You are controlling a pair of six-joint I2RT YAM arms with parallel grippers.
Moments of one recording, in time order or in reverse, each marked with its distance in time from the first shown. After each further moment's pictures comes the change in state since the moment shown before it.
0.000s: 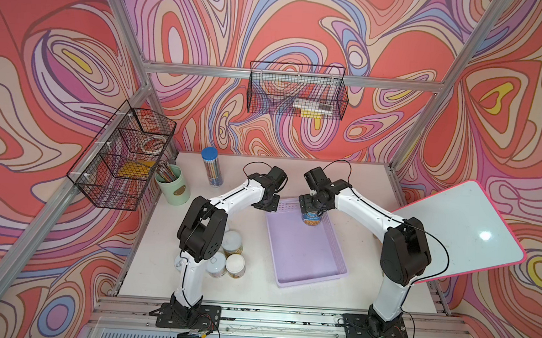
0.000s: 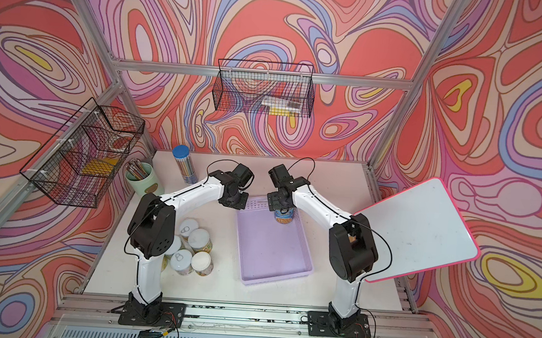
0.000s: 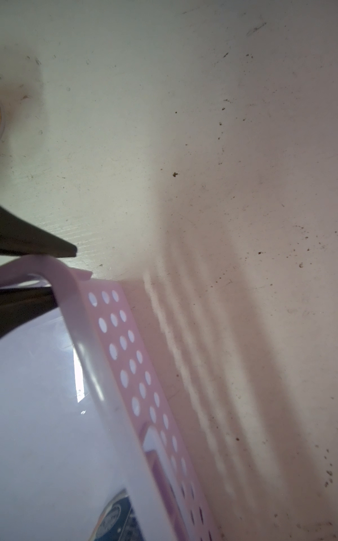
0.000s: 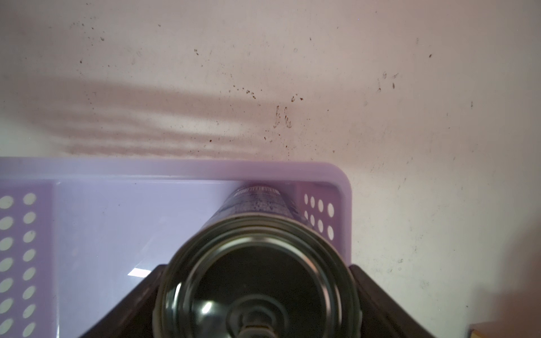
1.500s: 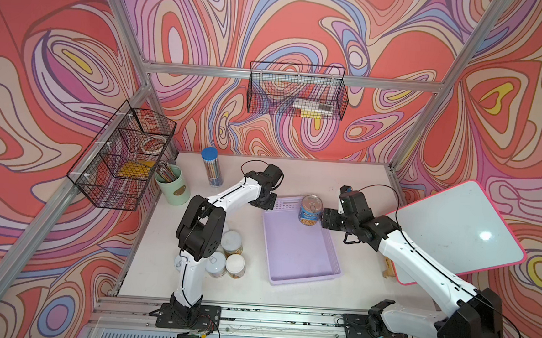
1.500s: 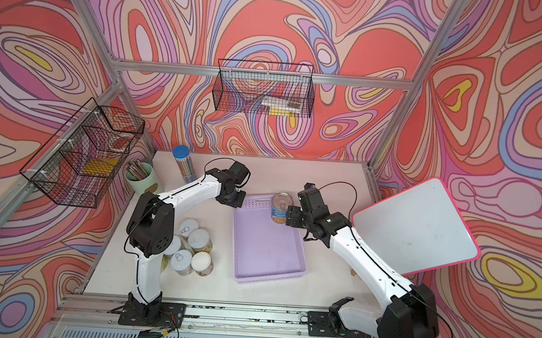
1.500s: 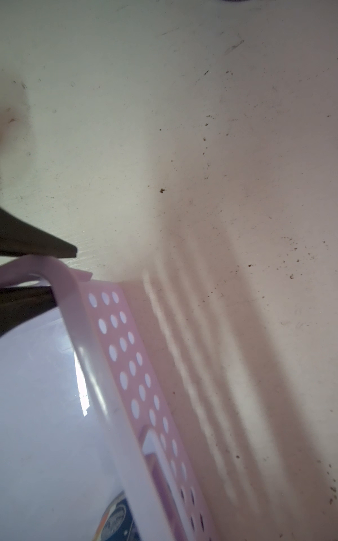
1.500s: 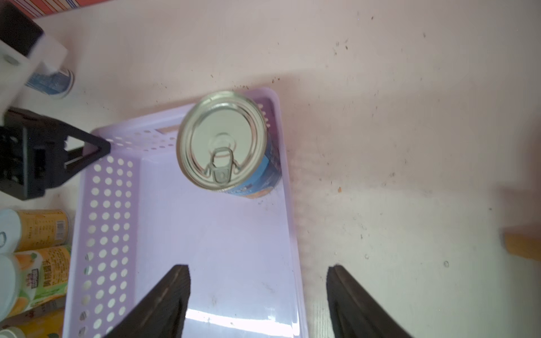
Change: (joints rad) left arm 0.047 0.011 0.016 0.000 0.014 0.089; right arm -0.041 -0.623 -0.552 0.169 -0.130 0.241
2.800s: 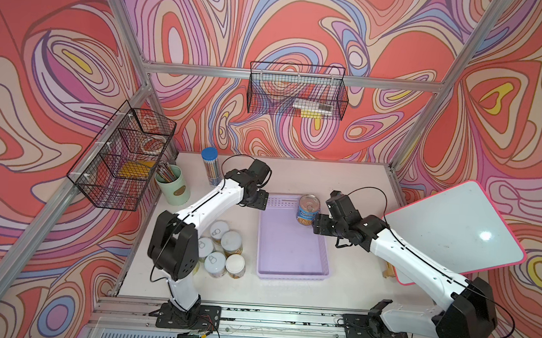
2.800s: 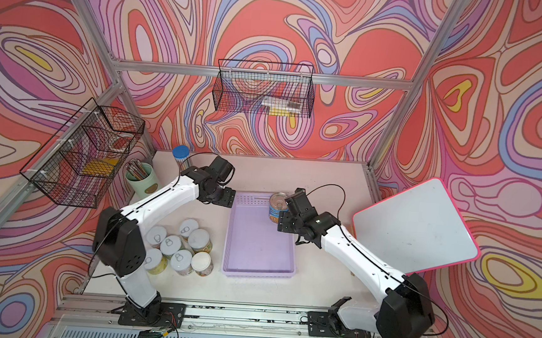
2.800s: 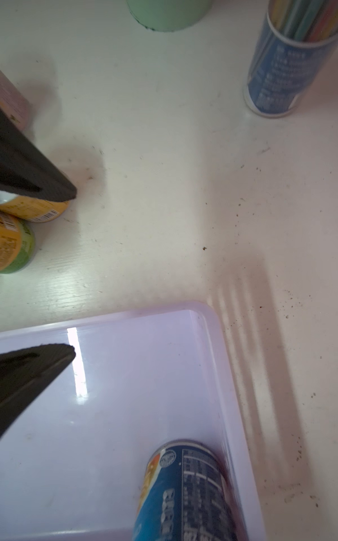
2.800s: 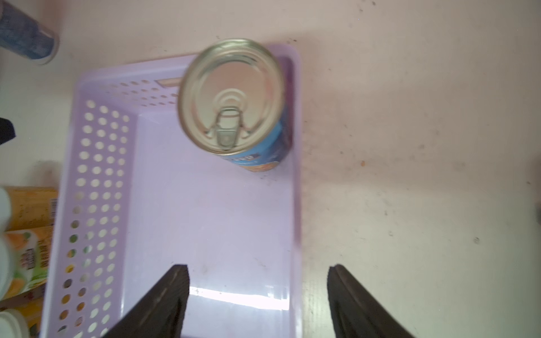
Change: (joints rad) left arm 0.026 -0.365 -0.185 -0.082 -0.036 -0.066; right arm 0.173 0.079 0.078 -0.030 0.079 0.060
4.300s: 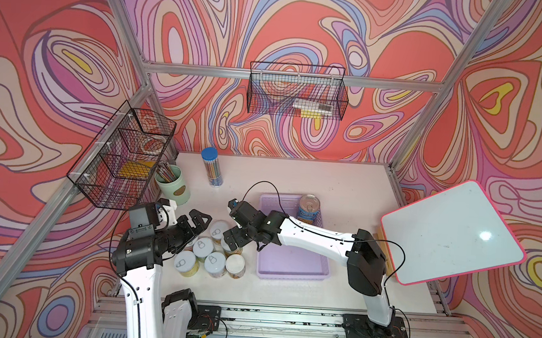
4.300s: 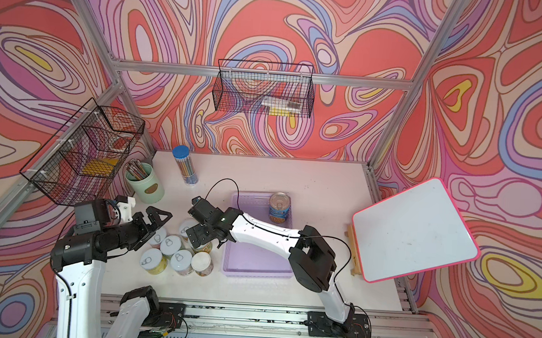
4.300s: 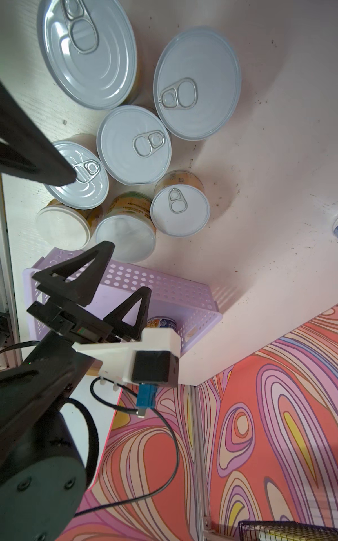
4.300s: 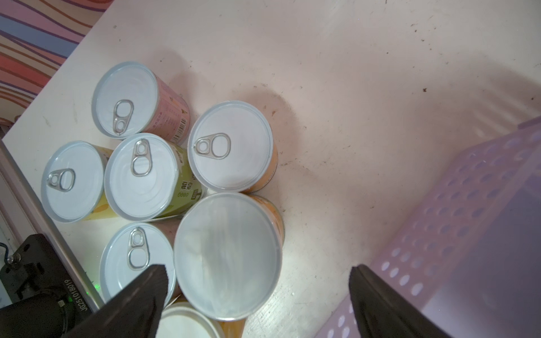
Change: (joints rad) left arm 0.871 -0.910 -0.465 -0.217 0.819 -0.124; right arm 0.452 0.766 0.745 -0.005 -0.094 -0.177
